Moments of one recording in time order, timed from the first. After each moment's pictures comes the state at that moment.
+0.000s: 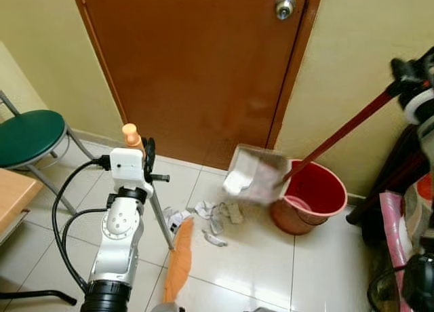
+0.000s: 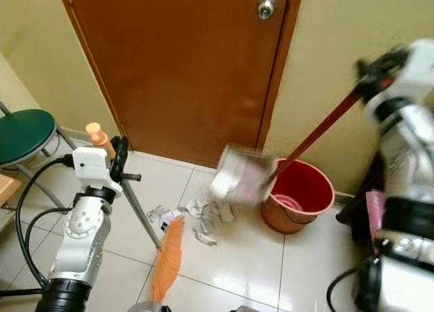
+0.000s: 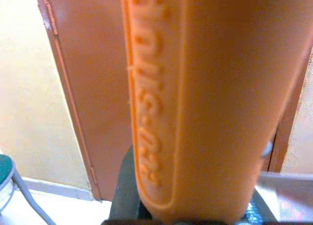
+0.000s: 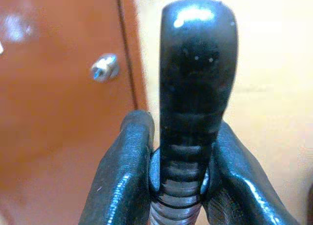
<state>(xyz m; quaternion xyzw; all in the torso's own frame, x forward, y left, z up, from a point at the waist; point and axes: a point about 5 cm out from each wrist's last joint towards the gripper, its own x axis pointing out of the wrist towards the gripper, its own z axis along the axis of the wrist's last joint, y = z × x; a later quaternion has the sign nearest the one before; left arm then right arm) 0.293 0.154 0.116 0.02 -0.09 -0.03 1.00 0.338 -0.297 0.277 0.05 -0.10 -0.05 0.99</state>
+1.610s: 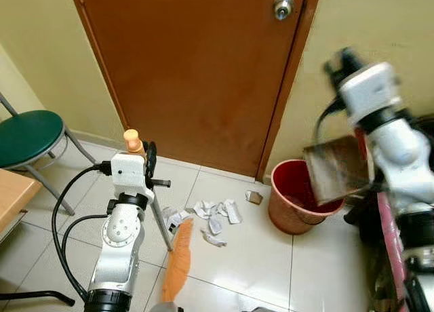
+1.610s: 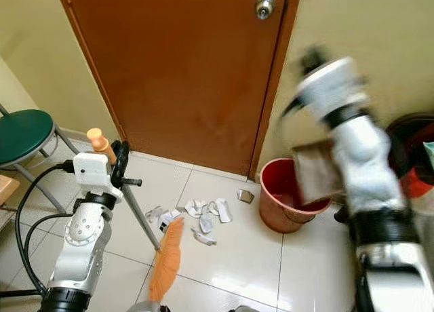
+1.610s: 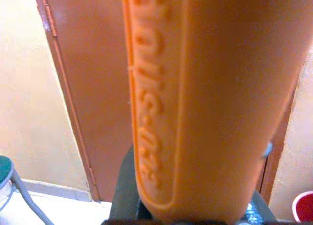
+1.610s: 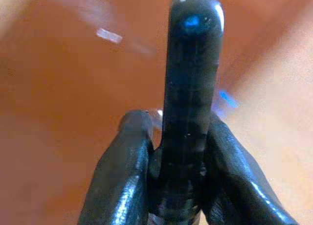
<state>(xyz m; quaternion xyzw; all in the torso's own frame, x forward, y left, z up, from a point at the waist) 0.282 0.151 0.113 0.02 -0.09 -0.03 0.99 0.333 -0.196 0.238 -0.37 -0.24 0.16 0.88</state>
